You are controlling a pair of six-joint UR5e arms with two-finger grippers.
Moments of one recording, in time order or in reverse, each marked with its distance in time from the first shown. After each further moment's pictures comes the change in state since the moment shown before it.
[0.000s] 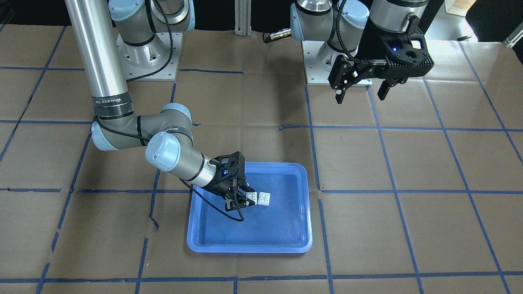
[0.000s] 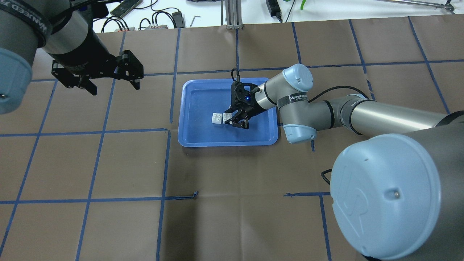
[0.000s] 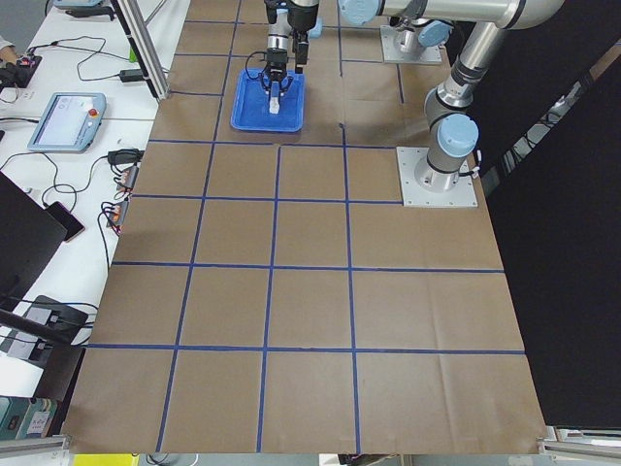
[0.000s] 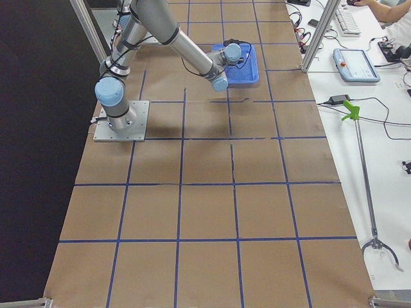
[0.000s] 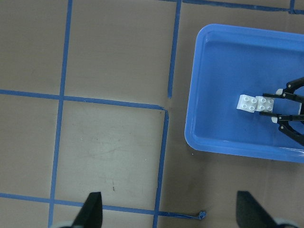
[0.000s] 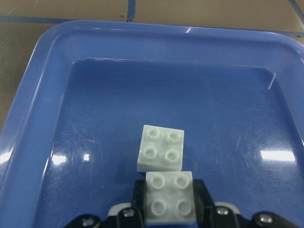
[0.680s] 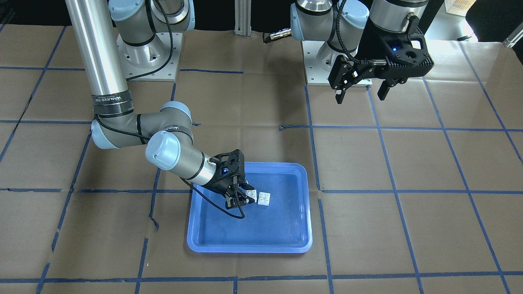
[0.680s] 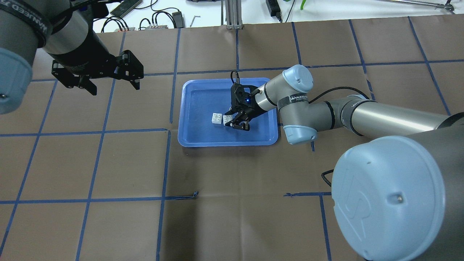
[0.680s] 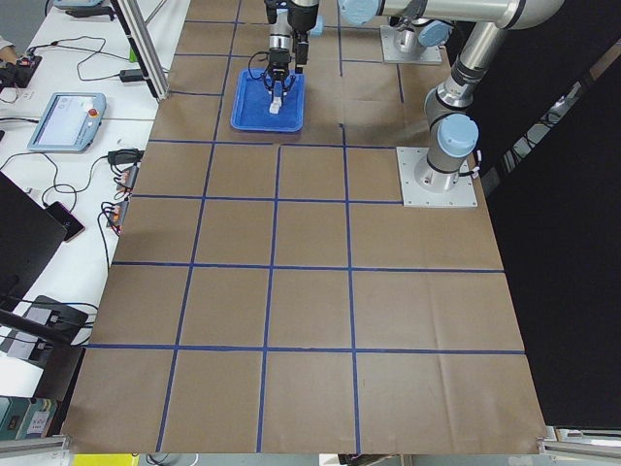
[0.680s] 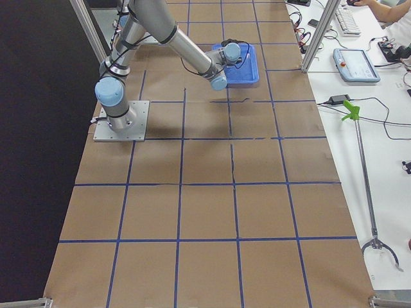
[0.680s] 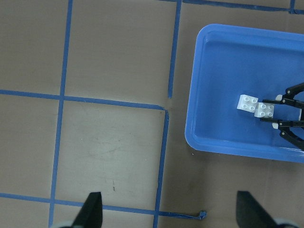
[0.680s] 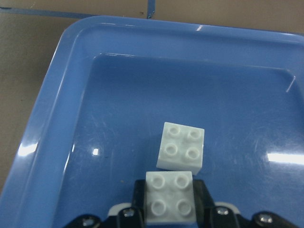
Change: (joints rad) left arm 0.000 -0.001 0.000 0.000 0.002 0.000; right arm 0.001 -0.021 0.013 0.048 -0.004 -0.060
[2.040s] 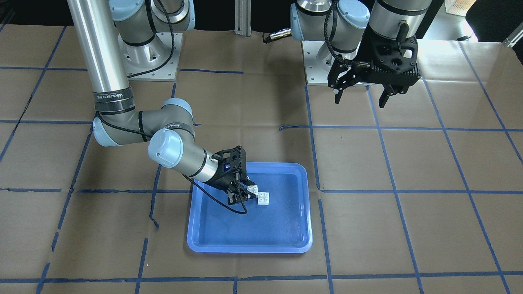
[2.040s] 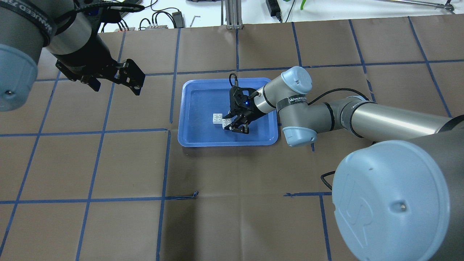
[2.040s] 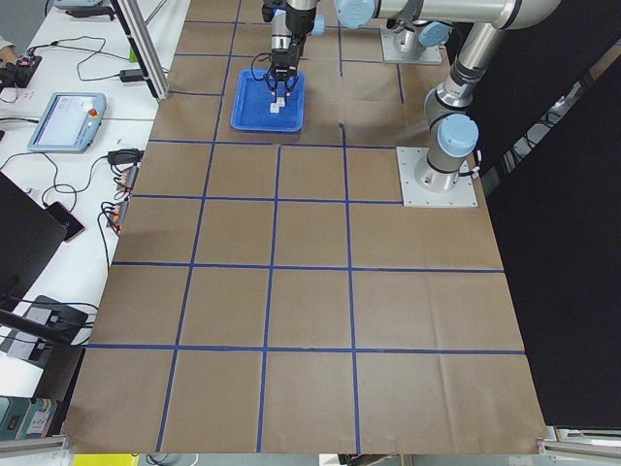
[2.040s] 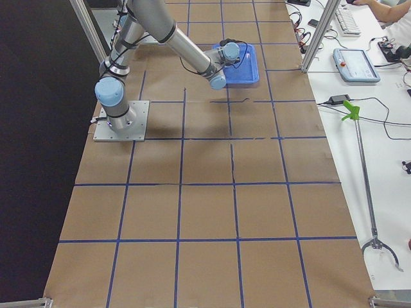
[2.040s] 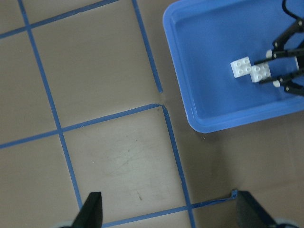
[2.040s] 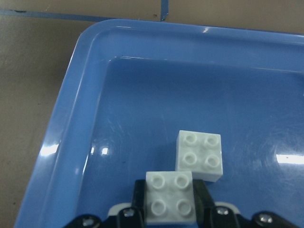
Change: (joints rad) left arm 0.001 -0.012 0.002 0.000 -0.002 0.155; right arm 0.012 -0.011 0.016 0.027 0.002 -0.016
